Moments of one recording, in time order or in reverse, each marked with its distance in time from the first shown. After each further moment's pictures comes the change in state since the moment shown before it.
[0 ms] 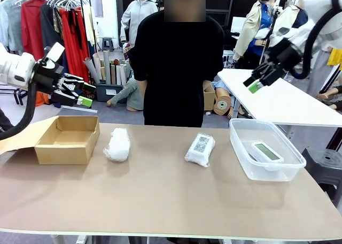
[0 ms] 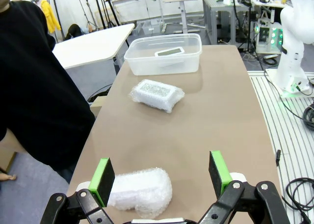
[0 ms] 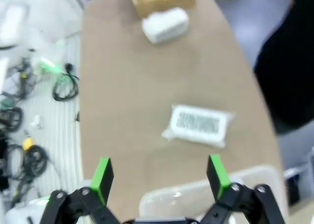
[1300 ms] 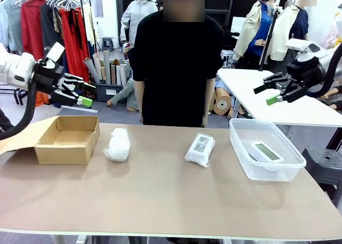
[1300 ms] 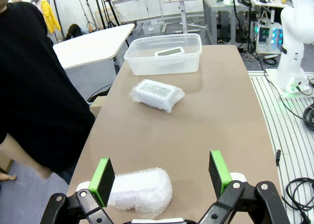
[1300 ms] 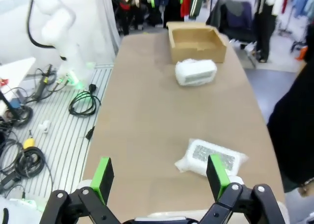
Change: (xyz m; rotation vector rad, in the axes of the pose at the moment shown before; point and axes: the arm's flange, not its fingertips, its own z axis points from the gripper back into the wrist) left arm 0.000 0.000 0.000 0.000 0.000 0.000; right arm -0.087 0.013 -0.010 0.109 -0.297 0.171
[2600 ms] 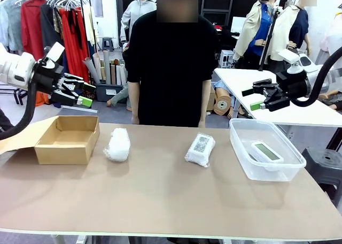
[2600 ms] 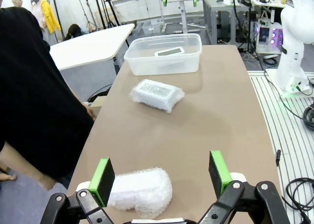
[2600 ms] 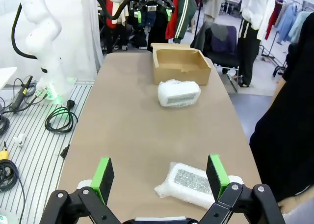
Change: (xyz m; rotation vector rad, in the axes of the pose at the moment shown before) left arm 0.000 0.000 0.000 0.000 0.000 0.000; right arm -0.012 0.000 -0.035 -0.095 -0.119 0.091
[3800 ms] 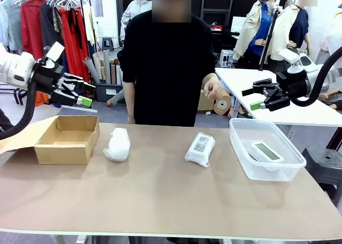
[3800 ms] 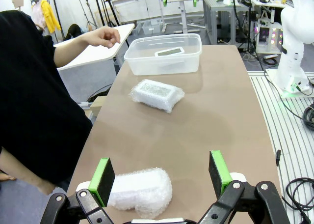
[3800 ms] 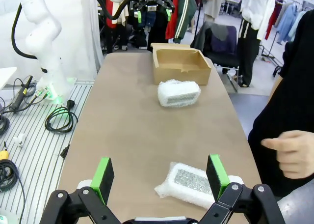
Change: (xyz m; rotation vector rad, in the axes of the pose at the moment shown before) left arm 0.000 0.000 0.000 0.000 0.000 0.000; right arm 0.000 0.000 0.000 0.000 0.000 0.000
